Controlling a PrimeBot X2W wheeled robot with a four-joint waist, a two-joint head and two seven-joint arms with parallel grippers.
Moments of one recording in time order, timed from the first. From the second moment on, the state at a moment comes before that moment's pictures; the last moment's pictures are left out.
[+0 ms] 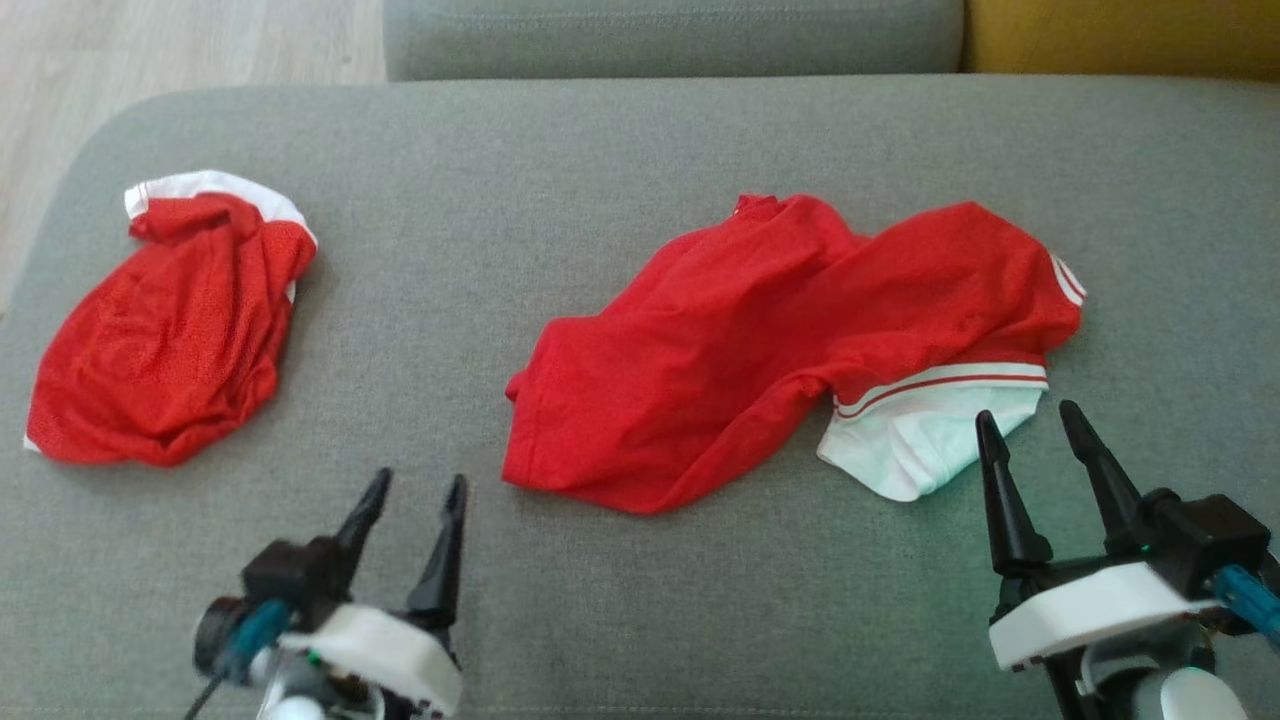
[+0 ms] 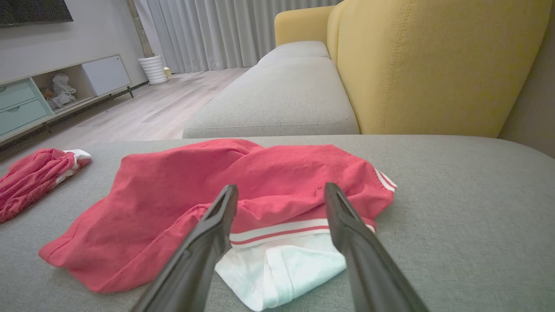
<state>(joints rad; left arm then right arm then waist) 0.06 0.18 -0.31 0.11 -0.29 0.05 -0.20 0.11 -0.05 0.02 -0.10 0.13 0.12 0.04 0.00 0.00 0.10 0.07</state>
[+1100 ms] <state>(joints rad) -0.26 0.12 -0.45 0.63 -0.48 -0.12 -0.22 0.05 -0.05 0.03 -0.04 0.18 0.12 0.04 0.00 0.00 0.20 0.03</state>
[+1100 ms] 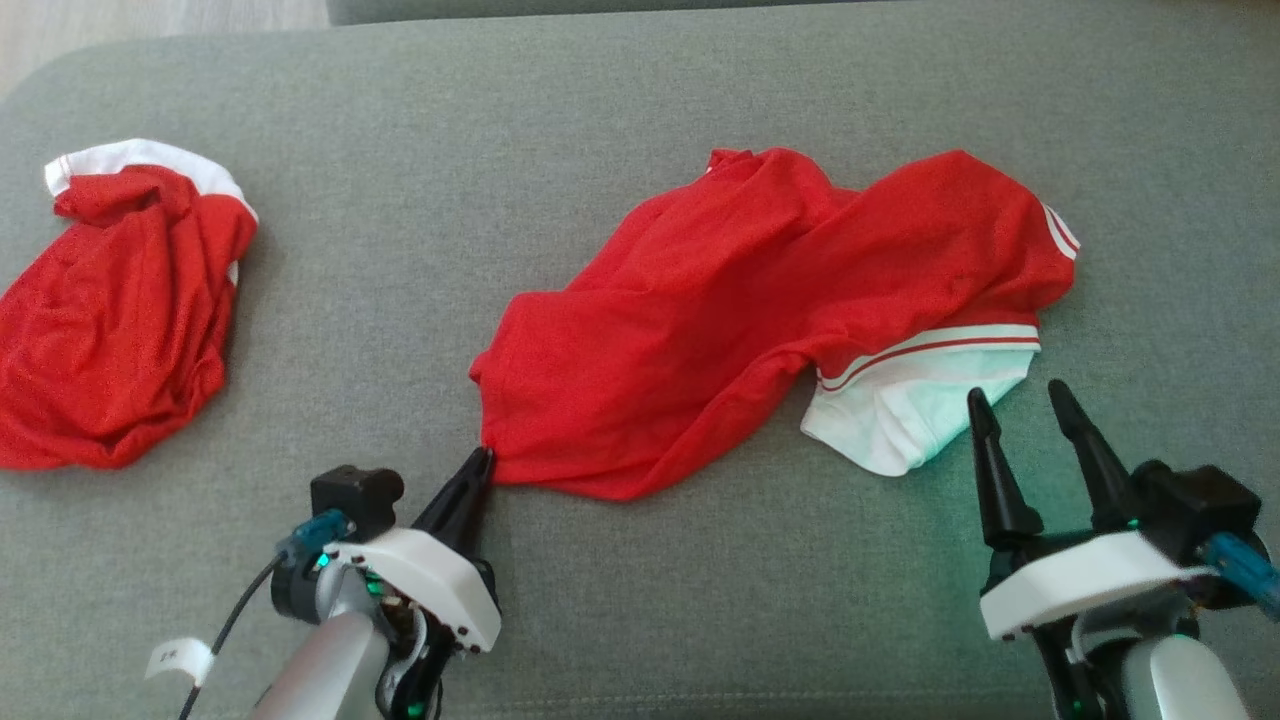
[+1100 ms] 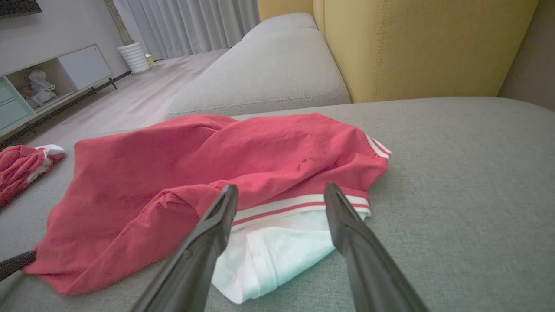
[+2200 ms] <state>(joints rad) -0.25 0.12 -0.41 0.45 -0.42 -0.07 -0.25 -0.15 -0.05 -0.07 0.37 0.13 0.12 0.01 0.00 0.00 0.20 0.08</state>
